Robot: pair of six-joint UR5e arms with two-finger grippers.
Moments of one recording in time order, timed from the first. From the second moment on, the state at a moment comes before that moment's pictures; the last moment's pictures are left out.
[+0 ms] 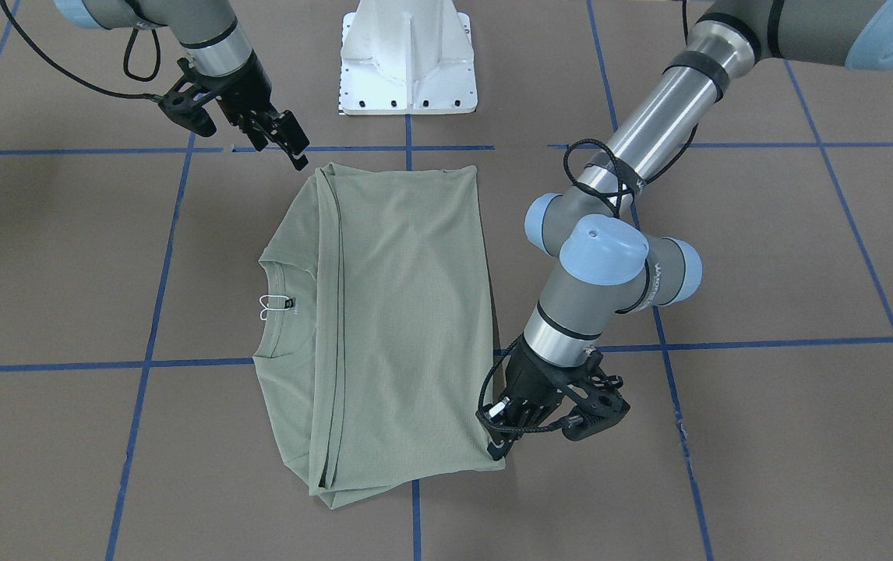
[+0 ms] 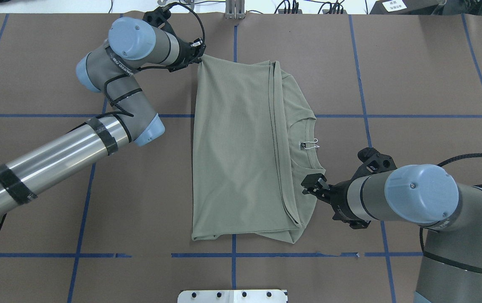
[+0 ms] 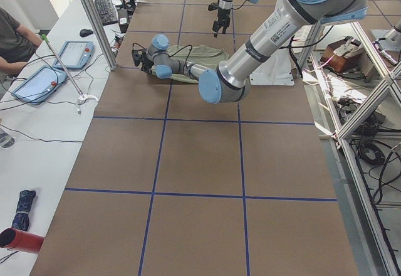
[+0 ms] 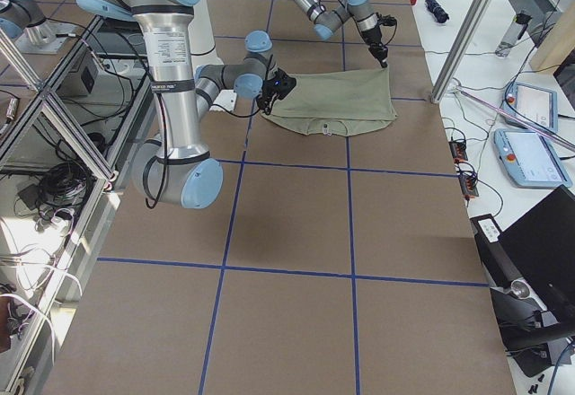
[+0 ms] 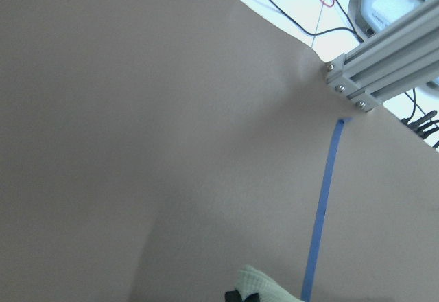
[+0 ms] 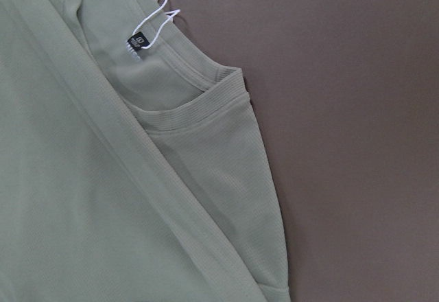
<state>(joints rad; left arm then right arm) -0.80 -2.50 -0.90 -2.55 -1.77 -1.62 0.38 -1.37 2.12 -1.34 1.73 2.02</state>
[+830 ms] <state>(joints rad) -0.80 -2.26 -1.33 -2.45 -1.91 -1.64 0.31 -1.25 2.01 -1.44 1.72 1.56</state>
